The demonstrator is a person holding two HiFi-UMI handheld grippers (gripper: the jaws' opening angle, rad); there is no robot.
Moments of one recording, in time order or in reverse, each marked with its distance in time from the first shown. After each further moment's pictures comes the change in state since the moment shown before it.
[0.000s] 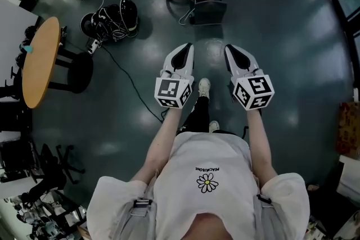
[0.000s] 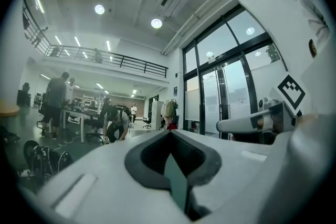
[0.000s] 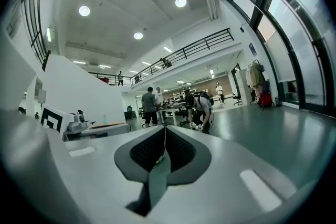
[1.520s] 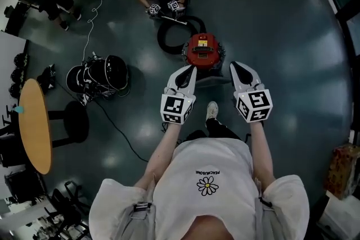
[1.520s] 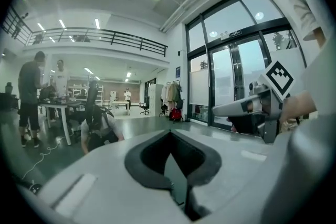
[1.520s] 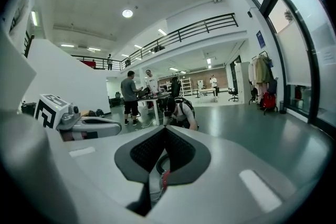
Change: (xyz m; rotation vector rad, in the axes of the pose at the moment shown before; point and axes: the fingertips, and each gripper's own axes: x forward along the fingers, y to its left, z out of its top) left arm 0.512 0.283 -0.060 0.026 0.205 -0.068; right arm 0.484 -0.344 0.067 -0.060 0.156 -0.071
